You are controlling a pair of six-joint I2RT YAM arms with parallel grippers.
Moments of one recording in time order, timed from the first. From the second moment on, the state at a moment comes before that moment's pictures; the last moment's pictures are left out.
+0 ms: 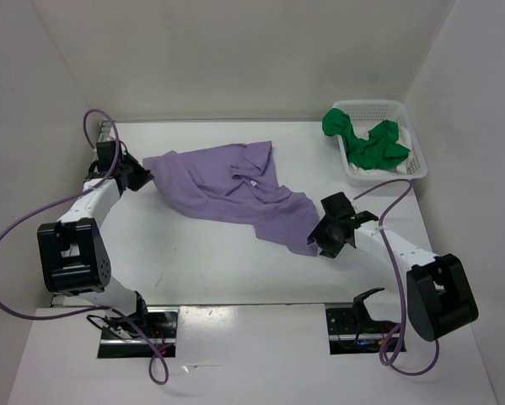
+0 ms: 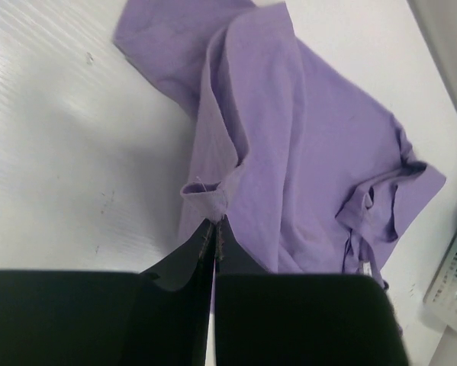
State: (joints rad) left arm 0.19 1.56 1.07 -0.23 0.15 -0.72; right arm 0.35 1.24 0.62 -0.56 0.03 1.03
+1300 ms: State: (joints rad) left arm 0.17 1.52 0.95 -0.29 0.12 -0.69; right arm 0.38 1.32 0.80 -0.60 0.10 1.05
